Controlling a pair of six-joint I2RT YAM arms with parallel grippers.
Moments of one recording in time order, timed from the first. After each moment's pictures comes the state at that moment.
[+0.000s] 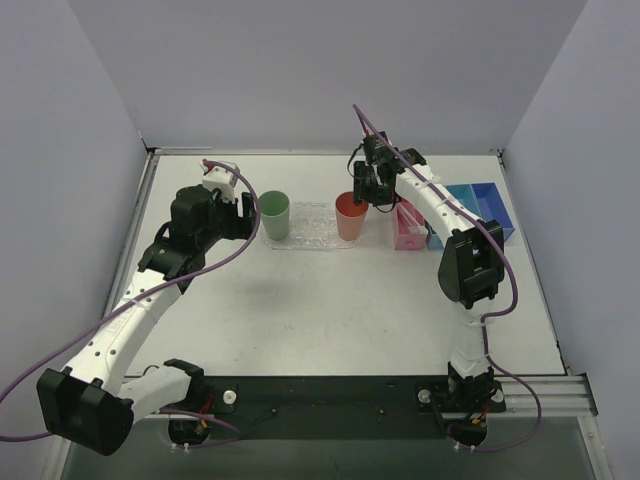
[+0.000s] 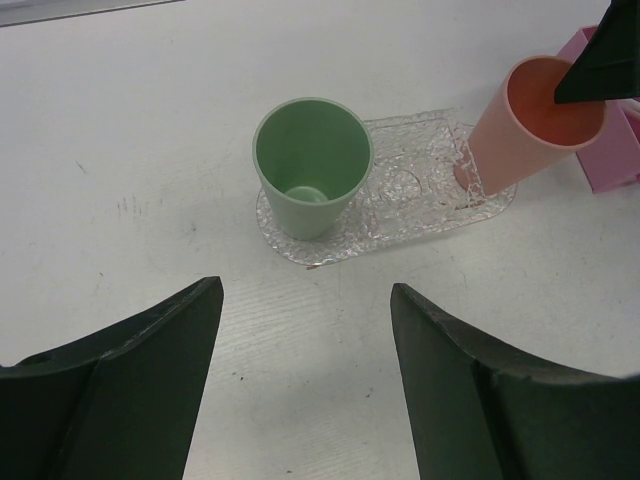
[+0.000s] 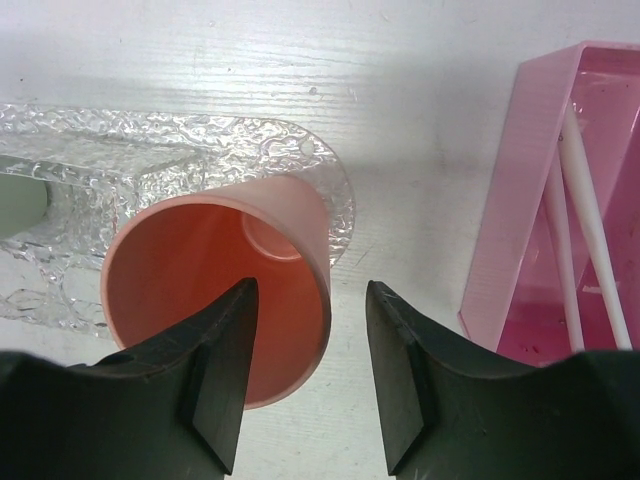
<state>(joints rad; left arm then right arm) -0.35 1.10 1.00 -0.30 -0.02 -0.13 0.42 2.06 1.87 -0.82 0.09 0.34</state>
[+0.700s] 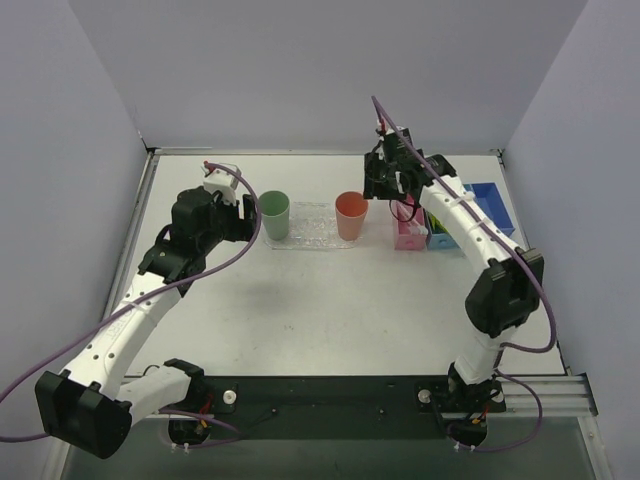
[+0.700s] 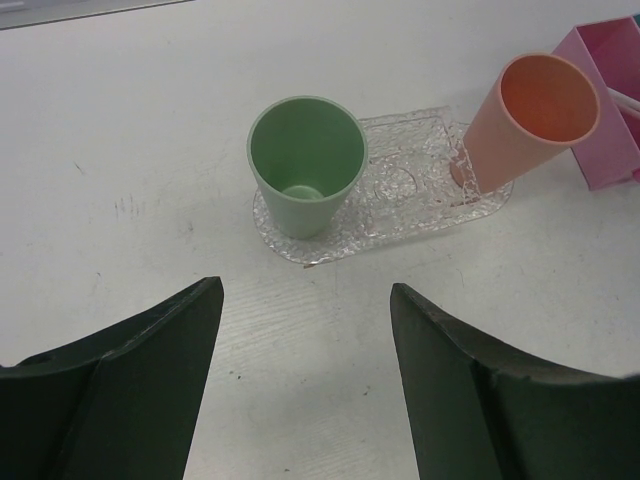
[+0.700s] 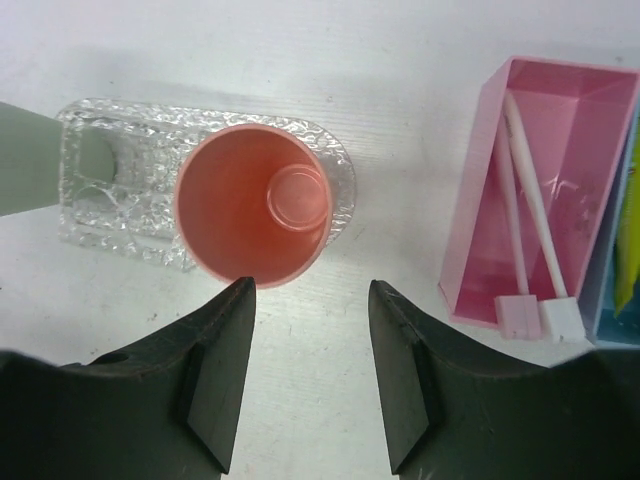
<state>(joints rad) -0.37 1.08 1.00 -0.29 -0.03 -0.13 0.42 1.82 1.71 -0.74 0.09 0.31</state>
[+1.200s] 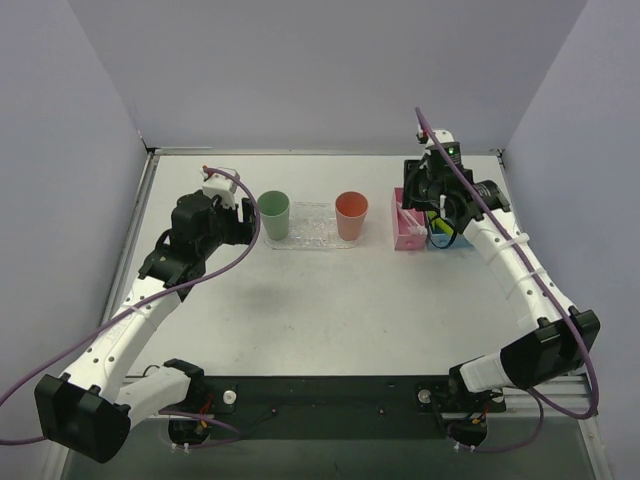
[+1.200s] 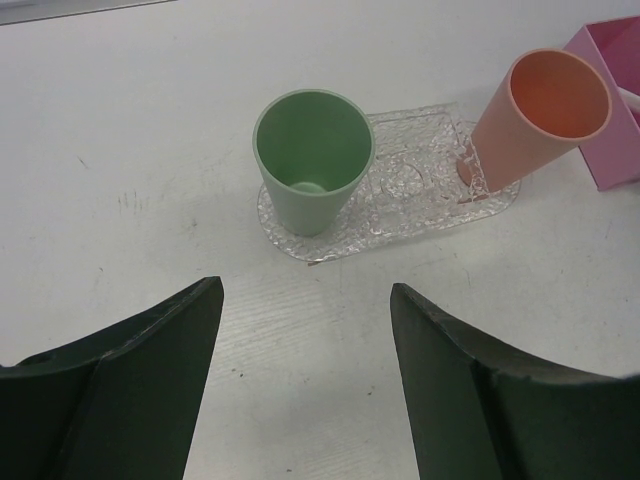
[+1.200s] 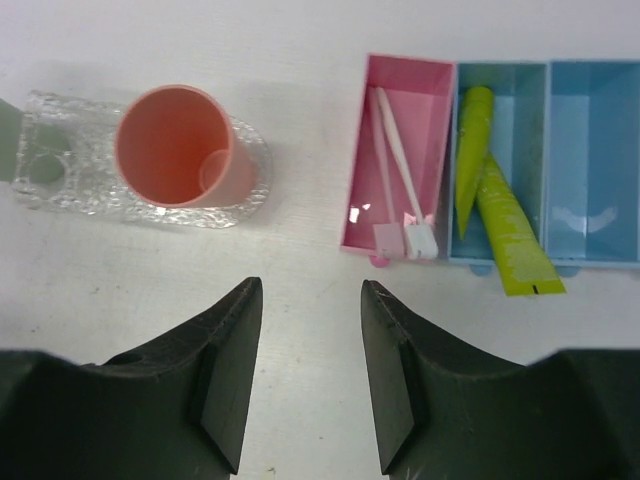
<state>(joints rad) -0.37 1.06 0.95 -0.27 -0.04 -0.14 0.37 1.43 1.48 -0.71 0.16 0.19</state>
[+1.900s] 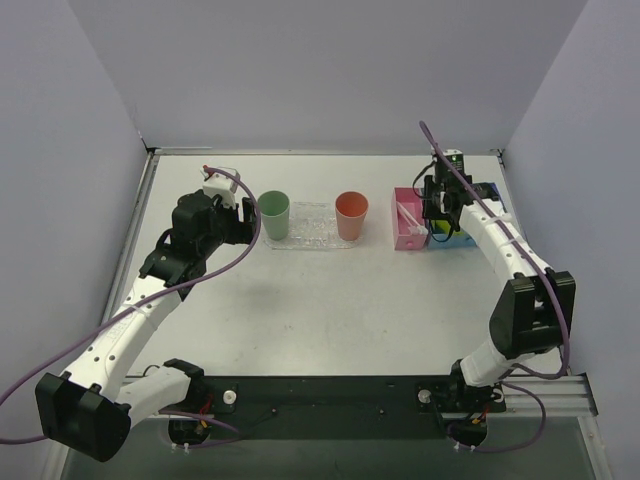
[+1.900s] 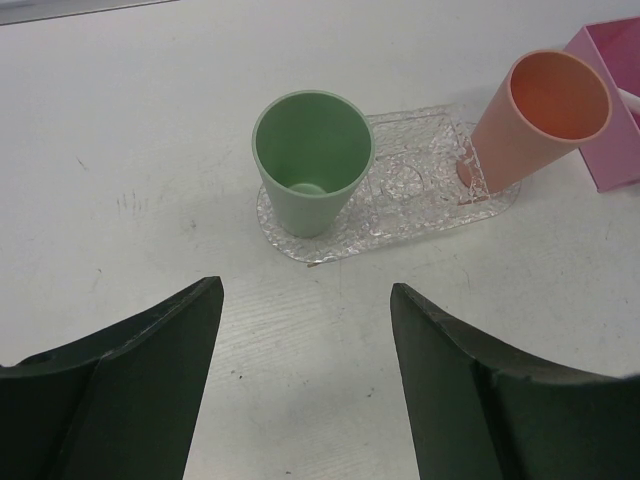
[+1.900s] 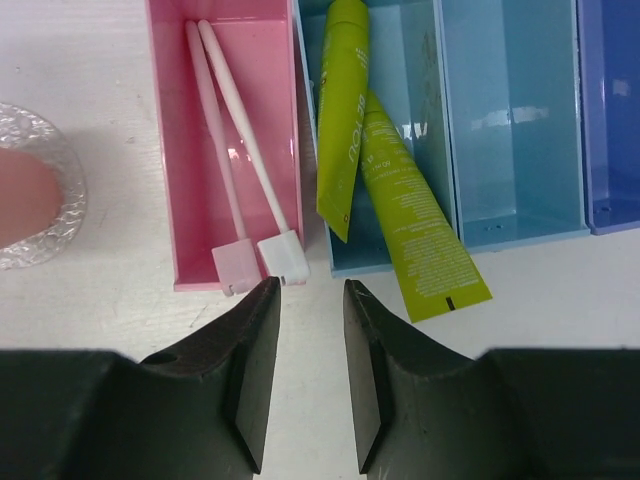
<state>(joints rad) -0.37 1.06 0.95 -0.26 -0.04 -0.14 0.17 1.56 1.30 -0.61 0.20 0.13</state>
